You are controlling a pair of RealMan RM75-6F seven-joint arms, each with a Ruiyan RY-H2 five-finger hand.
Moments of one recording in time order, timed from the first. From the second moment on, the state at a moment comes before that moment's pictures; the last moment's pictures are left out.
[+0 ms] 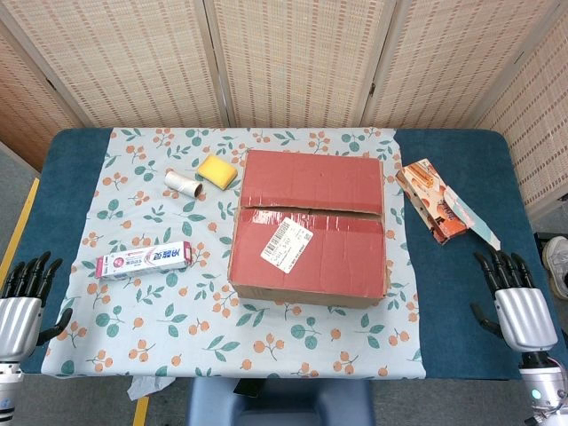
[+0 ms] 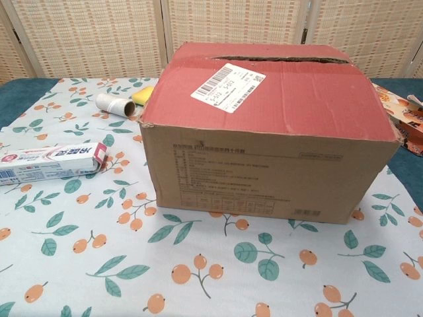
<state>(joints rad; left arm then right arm) -0.11 -1.17 -0.06 -1.53 1.52 1.52 0.08 0.08 -1.15 0.05 -1.59 -1.52 1.47 -0.11</state>
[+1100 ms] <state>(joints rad) -0.13 -1.14 -0.03 -1.56 1.52 1.45 -0.01 0.38 -1.19 0.28 -1.83 -1.25 1.28 -0.65</state>
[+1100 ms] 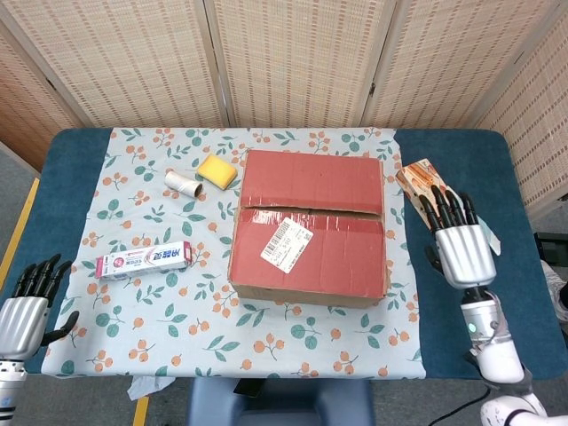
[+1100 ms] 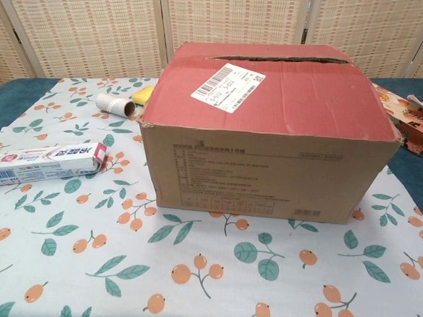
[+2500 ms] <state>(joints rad) -0.16 -1.10 -0.05 -1.48 1.48 1.37 -0.28 0.89 -1.42 0.44 -1.52 -0.86 1.08 -0.71</state>
